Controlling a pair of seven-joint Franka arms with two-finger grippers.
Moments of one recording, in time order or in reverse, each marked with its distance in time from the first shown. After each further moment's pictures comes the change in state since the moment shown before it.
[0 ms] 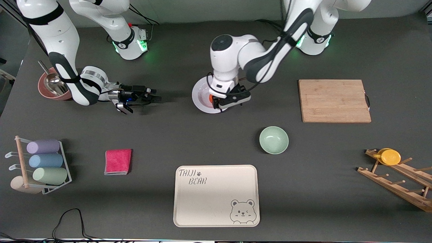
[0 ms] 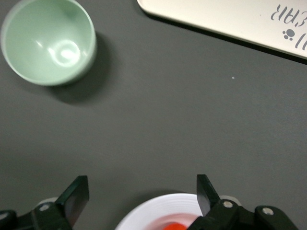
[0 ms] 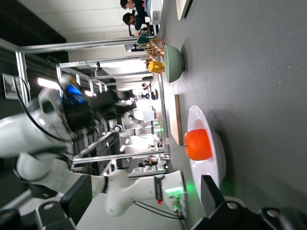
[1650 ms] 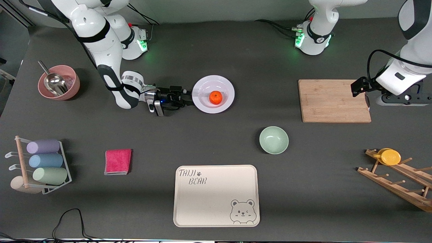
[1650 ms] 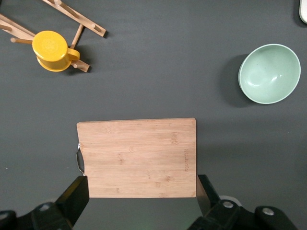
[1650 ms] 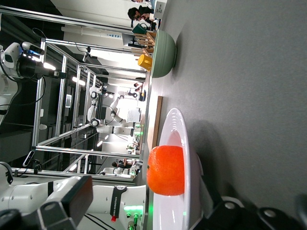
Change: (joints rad) left arm 0.421 -0.493 0.382 -0.050 -0.377 -0.504 1.388; right arm 0.367 0.187 0.059 0.103 0.452 0.084 -0.283
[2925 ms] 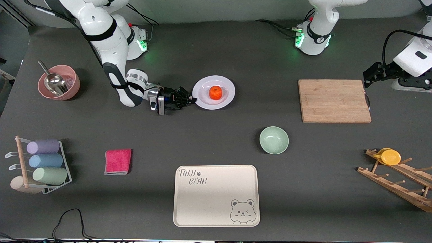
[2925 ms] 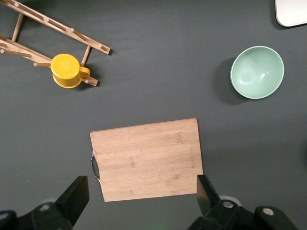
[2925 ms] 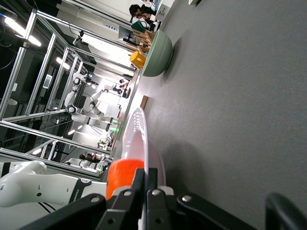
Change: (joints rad) left arm 0.004 -0.044 0.021 0.072 -0.002 -0.058 0.122; right arm 0.063 0.005 -0.013 -0.005 0.081 0.068 -0.226
